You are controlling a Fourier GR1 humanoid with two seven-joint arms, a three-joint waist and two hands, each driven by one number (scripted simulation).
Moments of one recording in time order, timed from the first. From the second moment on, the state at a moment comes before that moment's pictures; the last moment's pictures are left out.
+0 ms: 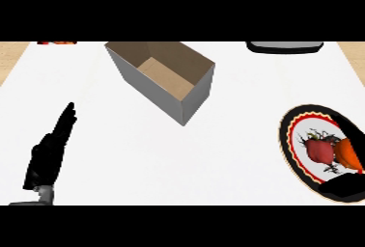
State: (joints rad) left arm 0.02 0.29 -0.04 -1.57 -0.09 0.14 0.11; right arm 0.05 -0.63 0.07 -1.71 0.46 0.17 0.52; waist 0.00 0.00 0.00
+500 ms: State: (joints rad) left arm 0.01 0.25 0.01 -1.53 -0.12 0.09 0.07; right arm 0.01 -0.53 0.00 -1.63 0.57 0.21 0.44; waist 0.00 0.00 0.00
